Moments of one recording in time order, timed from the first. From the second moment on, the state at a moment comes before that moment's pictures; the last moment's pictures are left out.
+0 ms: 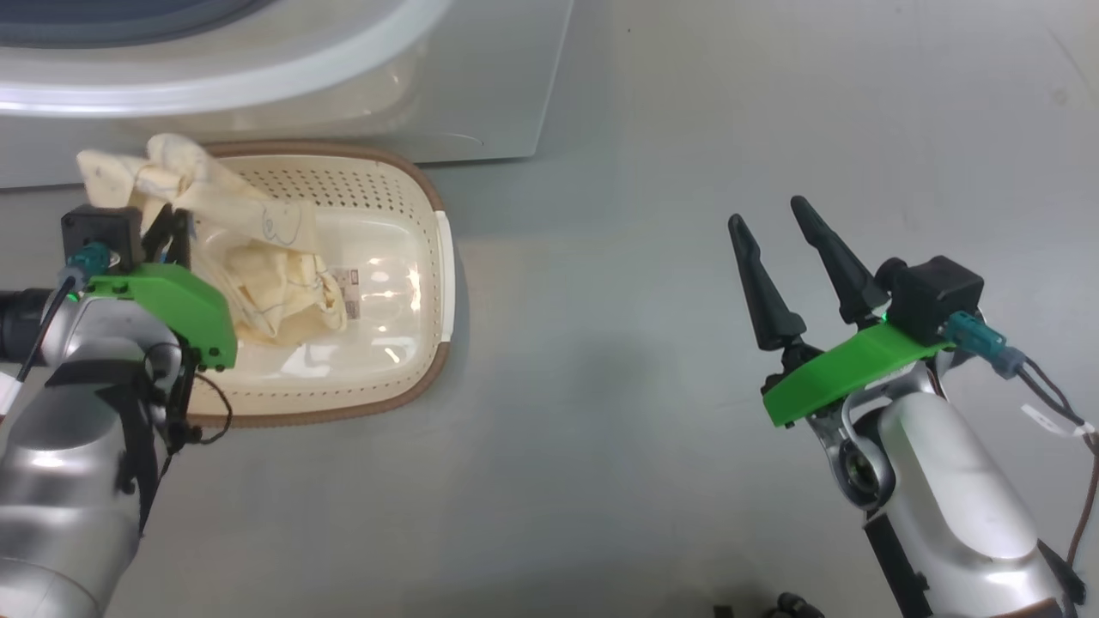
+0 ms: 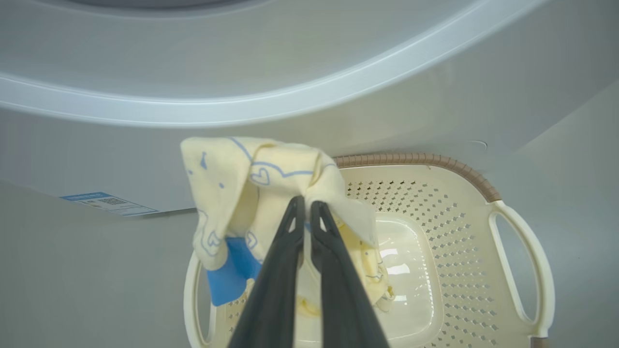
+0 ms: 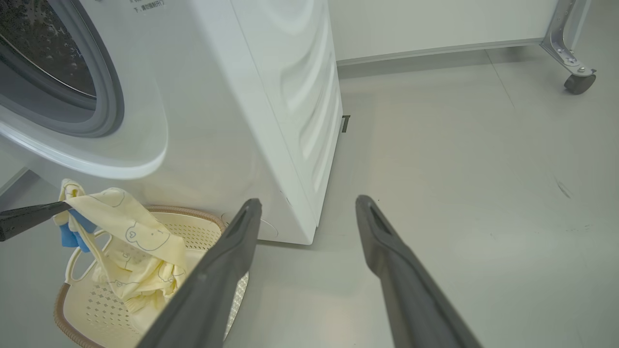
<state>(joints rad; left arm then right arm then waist) -0.94 0.31 -0.70 1.12 -0.63 -0.10 -0.25 -0.40 -0.05 0.23 0.33 0.29 0.13 -0.25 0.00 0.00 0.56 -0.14</state>
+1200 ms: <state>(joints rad) -0.46 0.32 -0.25 0.31 -0.39 -0.04 -0.25 -0.31 -0.05 0.22 0.39 0.25 0.13 -0.25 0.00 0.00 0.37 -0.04</state>
